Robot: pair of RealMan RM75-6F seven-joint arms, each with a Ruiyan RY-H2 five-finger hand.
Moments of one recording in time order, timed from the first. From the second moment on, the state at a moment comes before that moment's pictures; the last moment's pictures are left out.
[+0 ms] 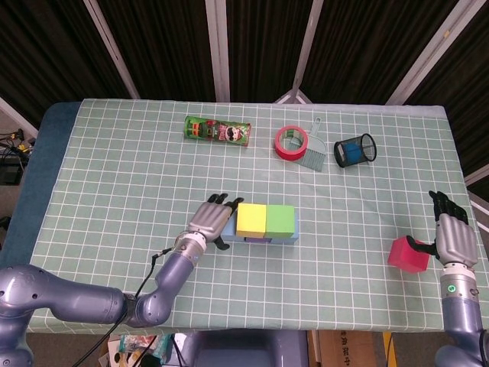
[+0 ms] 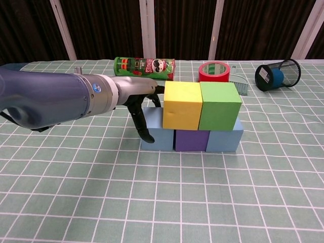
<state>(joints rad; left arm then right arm) -1.16 -1.66 -0.24 -1.67 0.34 1.04 0.73 0.32 -1.08 0.24 -1.82 -0.80 1.23 -0.21</state>
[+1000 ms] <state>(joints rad) -0.91 -1.39 -0.15 -1.92 0.73 1.31 0.58 0.33 -1.08 0.22 -1.80 -0.83 1.24 -0.23</state>
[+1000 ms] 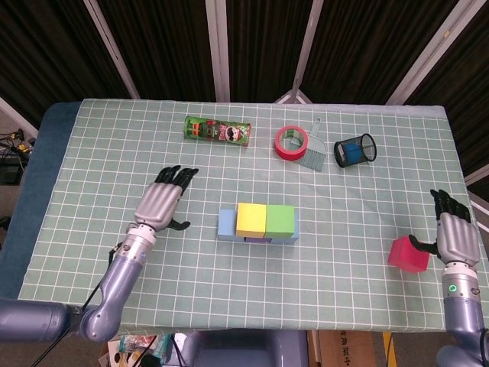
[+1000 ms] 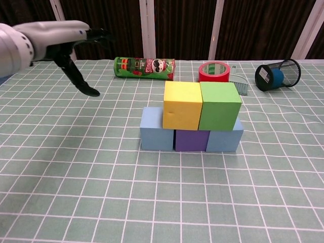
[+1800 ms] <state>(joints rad) -0.53 -1.22 0.03 -1.98 1.19 1.56 0.39 0.28 -1.06 0.13 -1.81 -1.00 1.29 -0.29</state>
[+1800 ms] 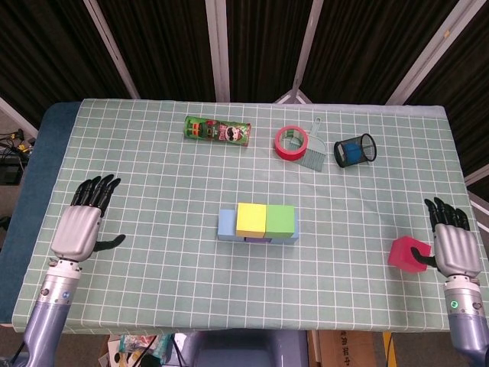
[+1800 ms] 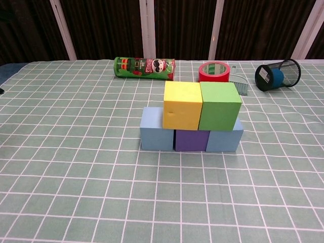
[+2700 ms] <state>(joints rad) -0.47 -1.23 -0.05 -1.97 1.15 1.46 0.41 0.27 -1.07 0.10 -1.82 -1.04 1.26 -0.32</state>
